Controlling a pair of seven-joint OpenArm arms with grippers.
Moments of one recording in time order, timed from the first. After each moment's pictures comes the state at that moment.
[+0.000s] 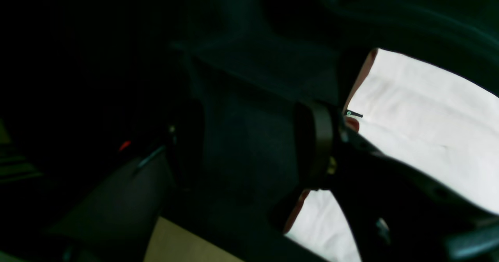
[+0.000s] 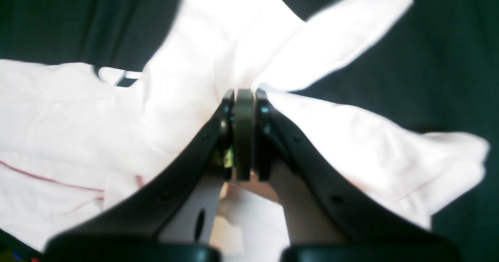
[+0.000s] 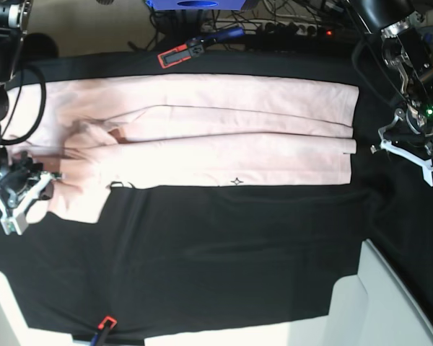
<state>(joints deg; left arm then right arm) 7.2 -9.2 -35.4 96.0 -3.4 -8.9 52.7 4.0 18.7 14.4 76.8 22.6 25.0 -51.6</state>
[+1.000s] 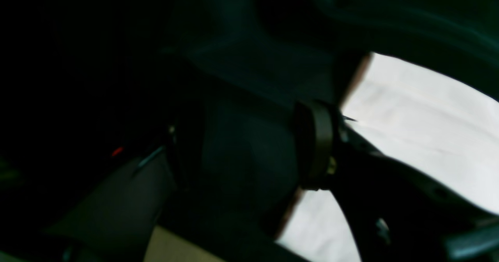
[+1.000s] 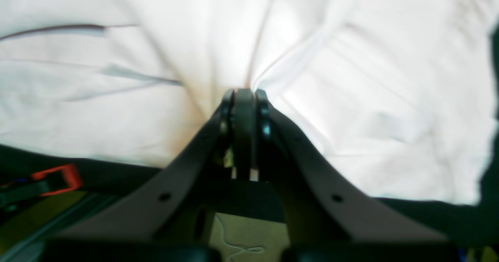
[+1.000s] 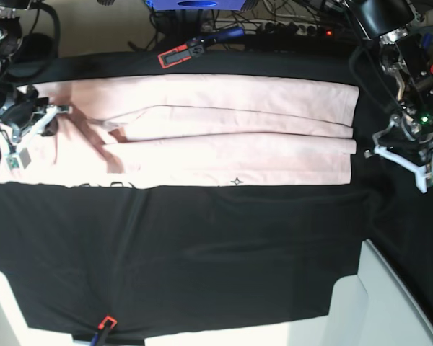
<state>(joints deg) 6.2 -9.5 -31.8 94.9 -2.5 -8.6 52.5 -15.2 11.0 22.4 95.3 22.5 25.0 -59.9</state>
